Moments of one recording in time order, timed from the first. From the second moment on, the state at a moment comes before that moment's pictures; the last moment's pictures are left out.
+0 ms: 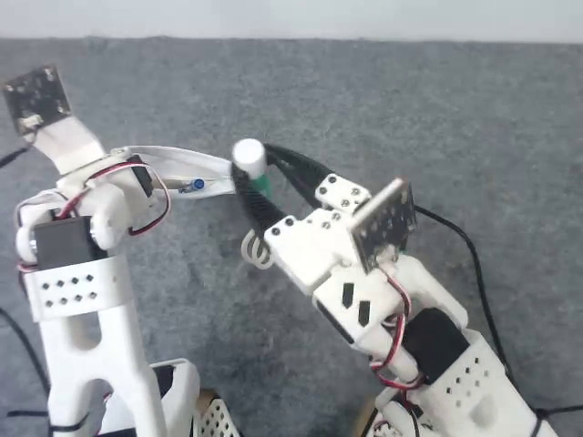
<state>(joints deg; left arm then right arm) -17.4 -38.0 23.4 73.3 19.4 -46.9 -61.1 42.4 22.7 0.5</state>
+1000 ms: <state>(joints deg) -17.3 -38.0 23.4 73.3 19.4 -50.5 -23.0 56.8 -42.1 0.5</state>
